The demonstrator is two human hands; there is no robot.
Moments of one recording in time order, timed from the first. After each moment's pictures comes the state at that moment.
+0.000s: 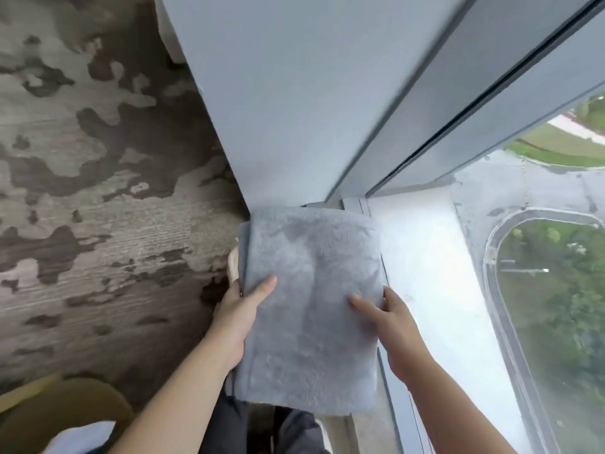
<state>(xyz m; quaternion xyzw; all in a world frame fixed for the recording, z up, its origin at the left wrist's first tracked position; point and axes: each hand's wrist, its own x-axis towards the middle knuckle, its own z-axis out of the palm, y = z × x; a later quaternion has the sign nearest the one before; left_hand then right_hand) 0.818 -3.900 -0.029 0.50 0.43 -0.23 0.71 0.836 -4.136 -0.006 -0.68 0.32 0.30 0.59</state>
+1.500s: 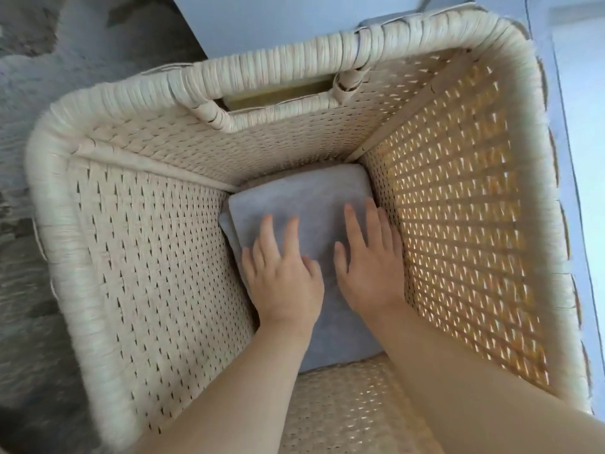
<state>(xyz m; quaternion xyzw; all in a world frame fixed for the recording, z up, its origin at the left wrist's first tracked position) 0.800 -3.967 -0.529 0.95 0.23 -0.15 0.18 0.827 -4.083 -0.554 -0.97 -0.05 0.21 0.10</state>
